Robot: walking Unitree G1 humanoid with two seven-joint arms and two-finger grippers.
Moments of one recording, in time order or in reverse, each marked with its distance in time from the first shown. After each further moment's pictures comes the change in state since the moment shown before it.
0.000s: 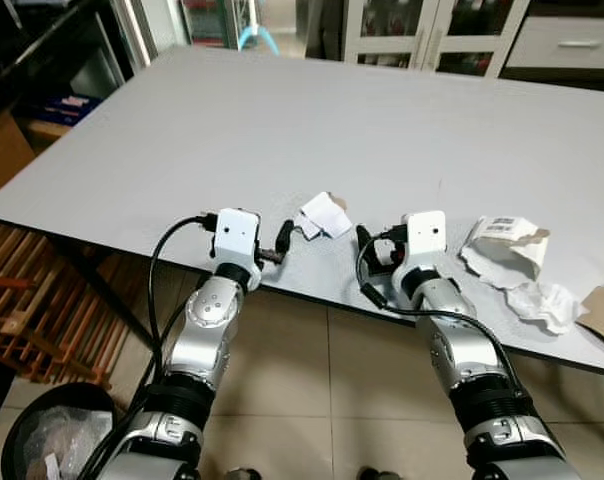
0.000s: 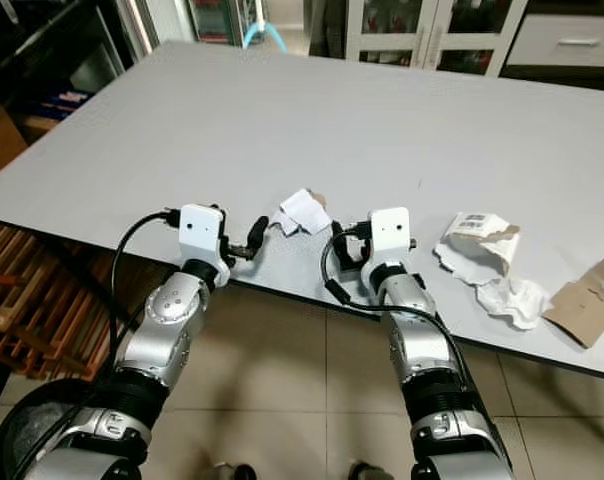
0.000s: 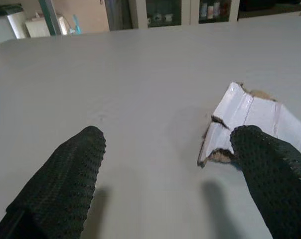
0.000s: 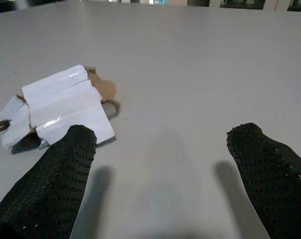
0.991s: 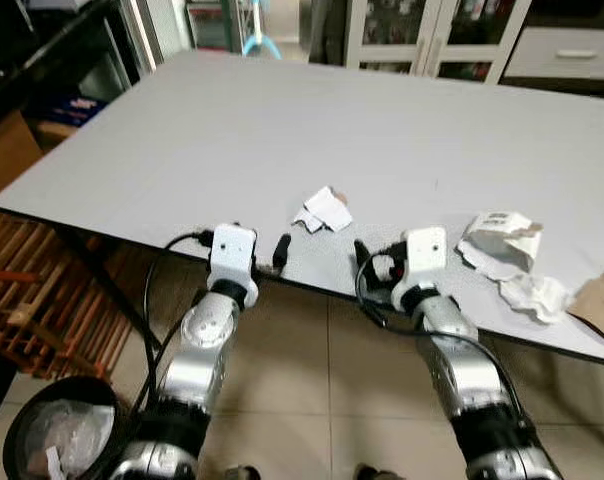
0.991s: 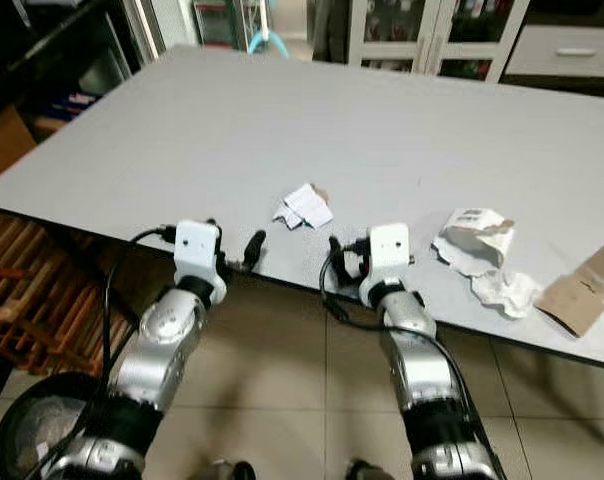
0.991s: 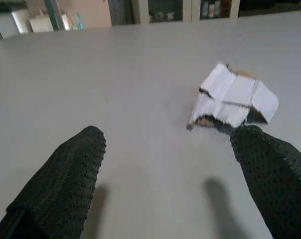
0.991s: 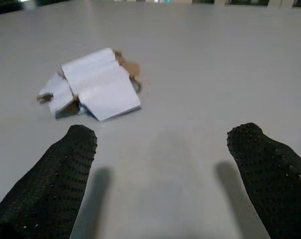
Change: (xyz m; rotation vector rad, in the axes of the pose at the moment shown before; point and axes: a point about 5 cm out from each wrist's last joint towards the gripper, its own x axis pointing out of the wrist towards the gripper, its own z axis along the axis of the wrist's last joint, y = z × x) left arm -0.022 -0.004 -0.010 -0.003 0.018 -0.001; right arm -0.023 0.008 -0.011 0.020 0.011 0.009
